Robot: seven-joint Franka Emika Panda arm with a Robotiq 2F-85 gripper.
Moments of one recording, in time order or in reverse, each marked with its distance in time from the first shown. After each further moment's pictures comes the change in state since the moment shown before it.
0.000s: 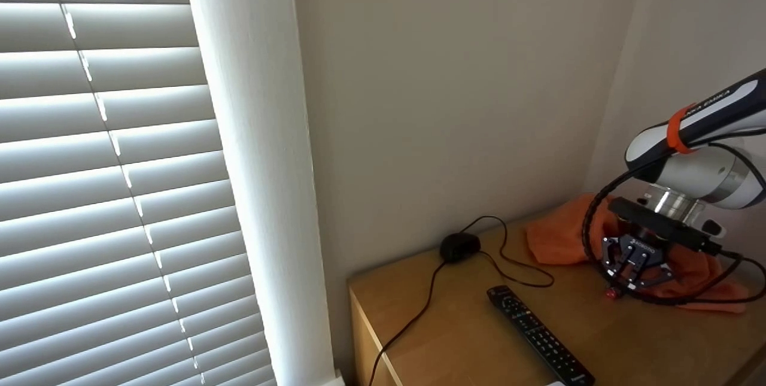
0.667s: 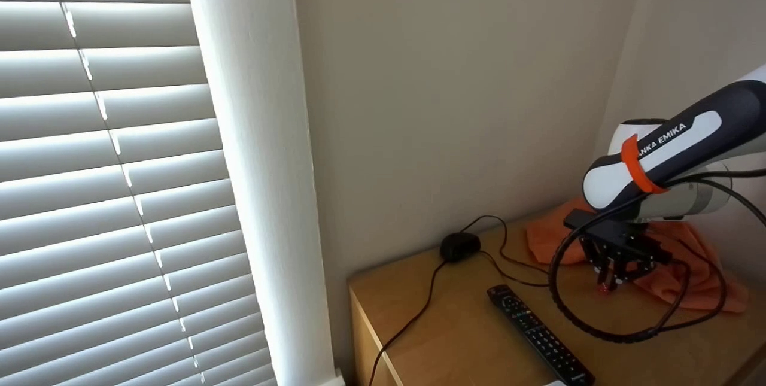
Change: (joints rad) arm 0.298 -0.067 -0.144 -0.146 -0.389 0.290 0.404
